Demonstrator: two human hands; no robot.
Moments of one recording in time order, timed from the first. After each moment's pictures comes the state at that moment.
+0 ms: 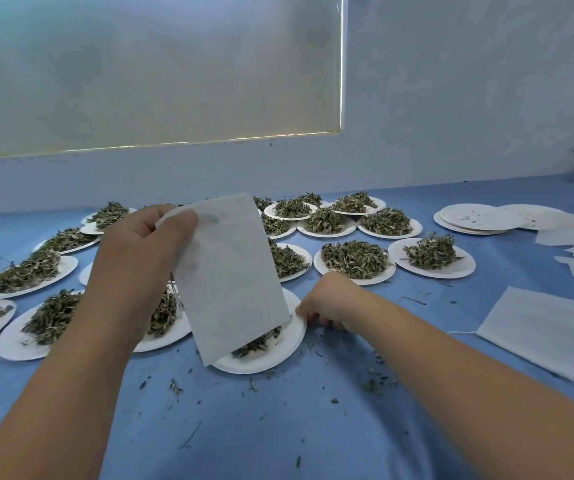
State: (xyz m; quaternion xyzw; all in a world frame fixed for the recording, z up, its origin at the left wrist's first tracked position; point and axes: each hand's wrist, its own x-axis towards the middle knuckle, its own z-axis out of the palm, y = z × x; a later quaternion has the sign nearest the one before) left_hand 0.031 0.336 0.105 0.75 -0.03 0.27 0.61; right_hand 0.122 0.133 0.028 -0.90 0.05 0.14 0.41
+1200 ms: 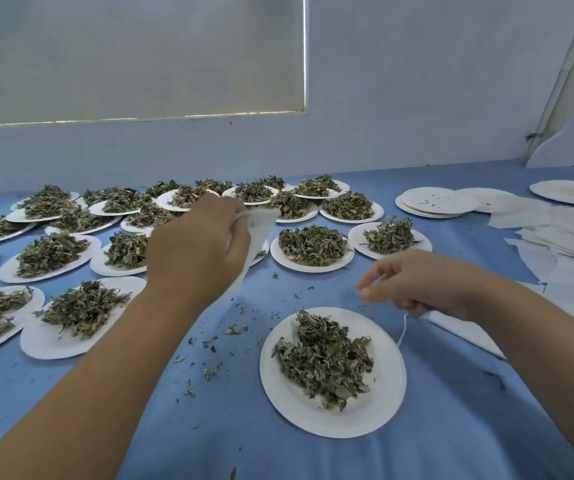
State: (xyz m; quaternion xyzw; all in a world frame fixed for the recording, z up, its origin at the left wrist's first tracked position) left_hand 0.097 0.253 0.064 0.87 -0.17 0.43 0.14; right_hand 0.087 -0.028 0.046 -0.87 -0.01 0.15 0.47
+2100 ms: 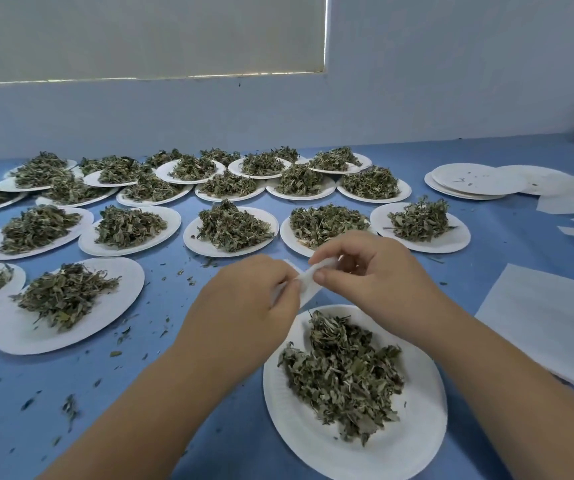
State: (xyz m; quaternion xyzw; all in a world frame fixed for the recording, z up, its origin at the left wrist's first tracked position) left_hand 0.076 0.225 0.017 0.91 -0.19 0.19 0.32; right_hand 0.103 0.044 0.012 -0.84 -0.19 -0.12 0.50
